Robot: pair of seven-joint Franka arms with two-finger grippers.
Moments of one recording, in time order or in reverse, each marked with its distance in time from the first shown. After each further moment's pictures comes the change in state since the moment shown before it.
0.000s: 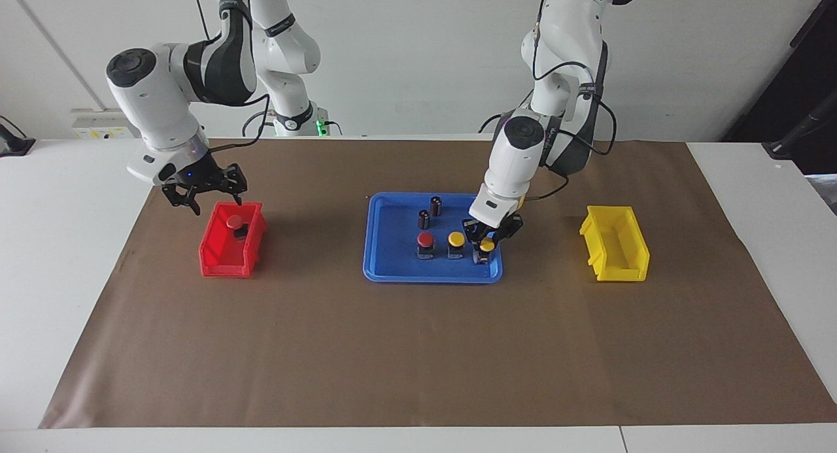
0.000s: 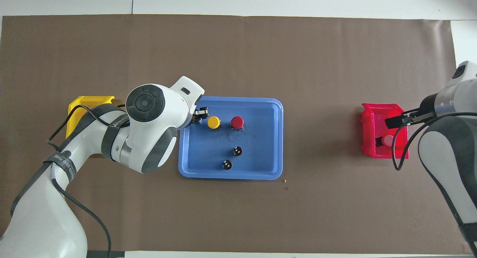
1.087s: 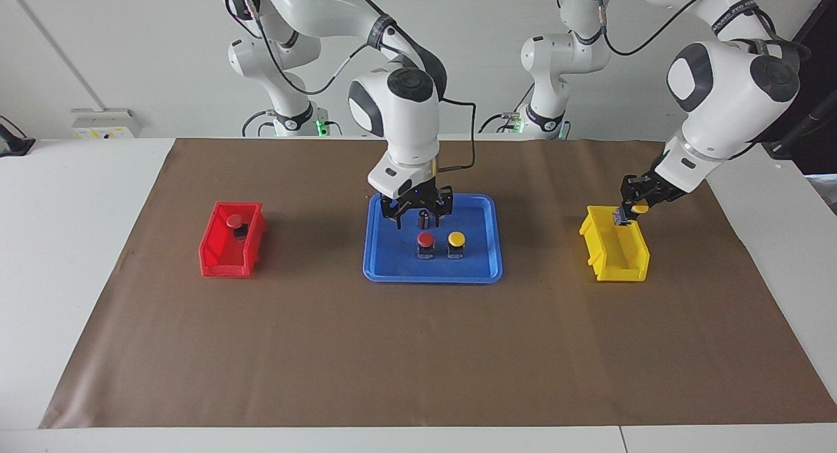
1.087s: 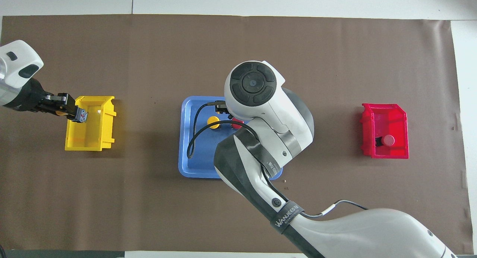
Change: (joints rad) left arm 0.470 -0.185 0.041 0.136 -0.026 -0.545 0.689; right arm 0.595 0.476 0.015 0.411 -0.119 0.103 0.886
